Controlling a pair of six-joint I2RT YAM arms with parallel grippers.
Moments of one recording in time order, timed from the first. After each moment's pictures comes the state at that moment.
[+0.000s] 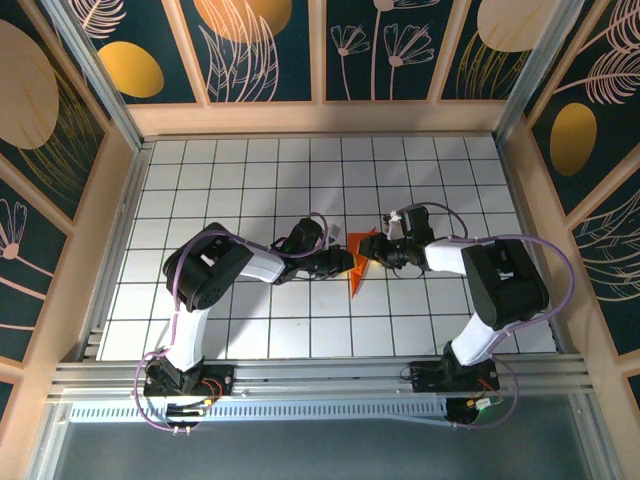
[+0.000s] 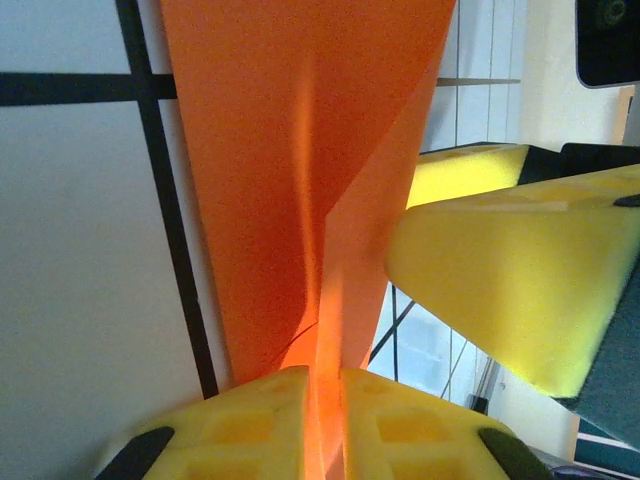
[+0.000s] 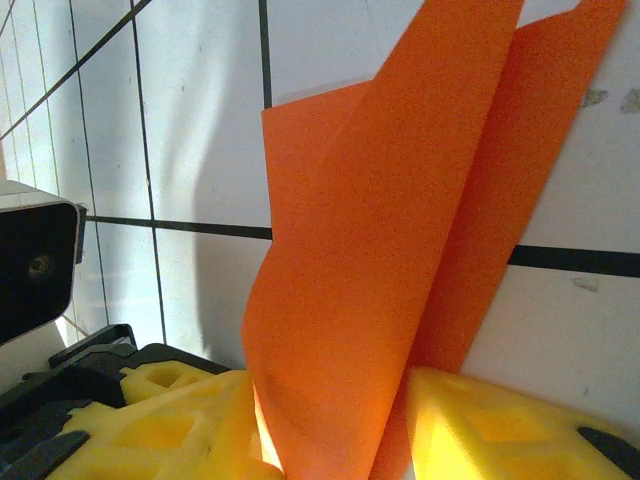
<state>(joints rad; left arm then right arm) -0.75 2.04 0.92 0.51 0.58 -1.06 0.32 1.66 0.67 0.08 -0.58 0.62</state>
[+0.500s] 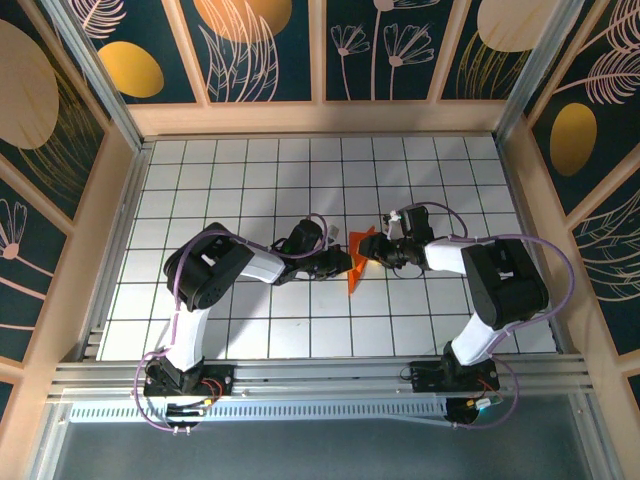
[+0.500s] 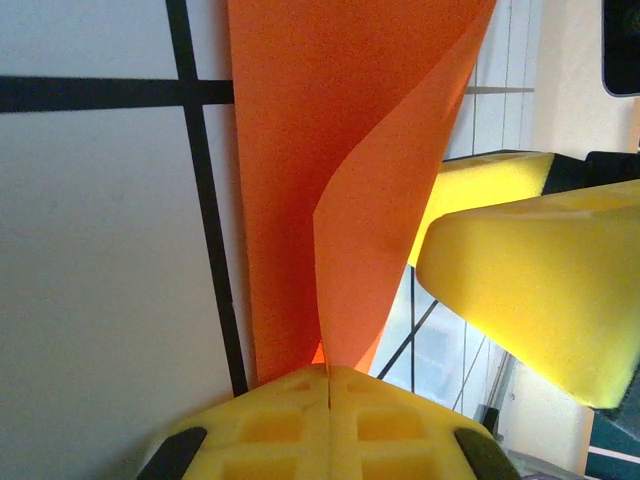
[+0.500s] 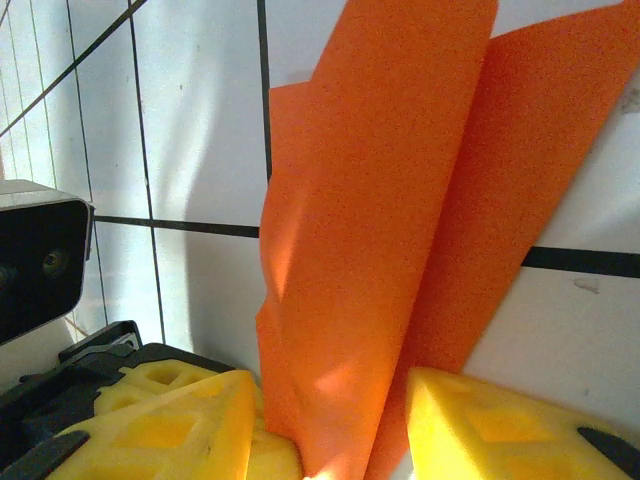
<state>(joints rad) -0.75 2.05 0.91 0.51 0.56 -1.06 0.32 1.66 0.67 0.07 -0.58 0.62</state>
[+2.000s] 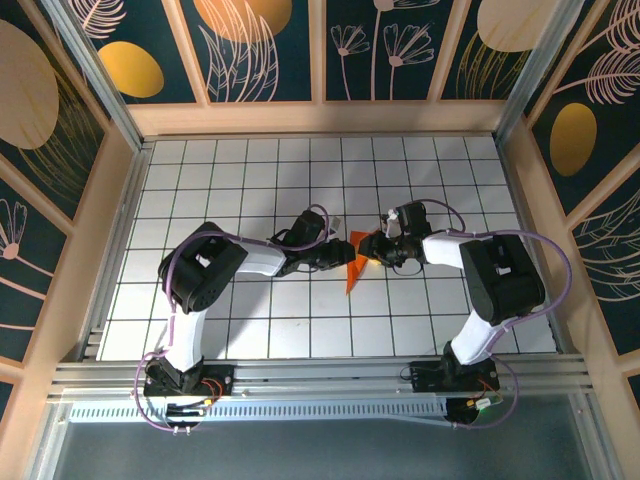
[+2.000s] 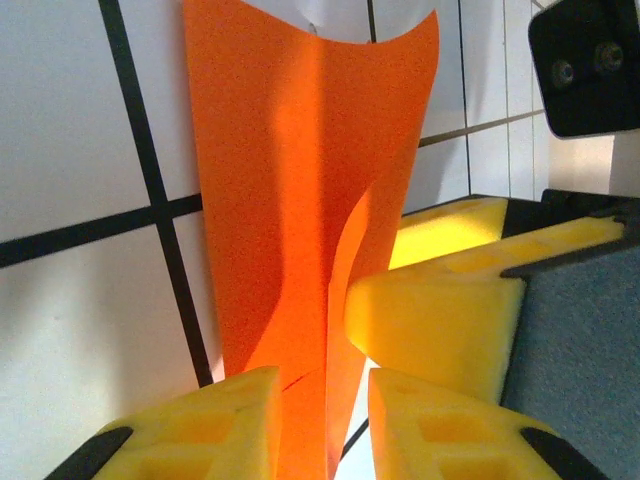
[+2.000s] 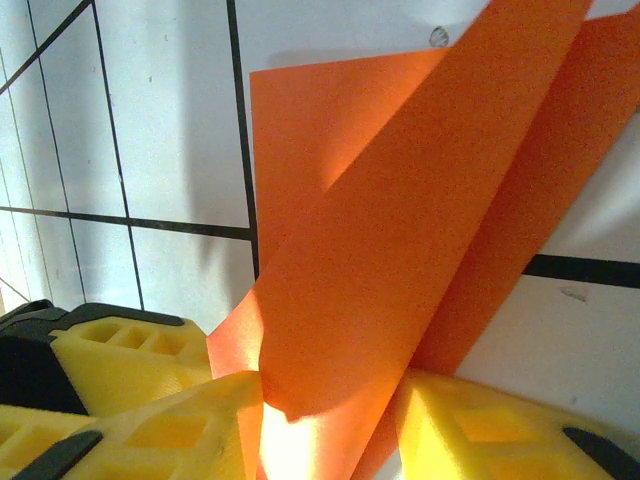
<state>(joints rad) -0.74 2.02 1.00 0.36 0.49 -0.95 0.32 1.70 0.74 -0.04 -0.57 0.59</state>
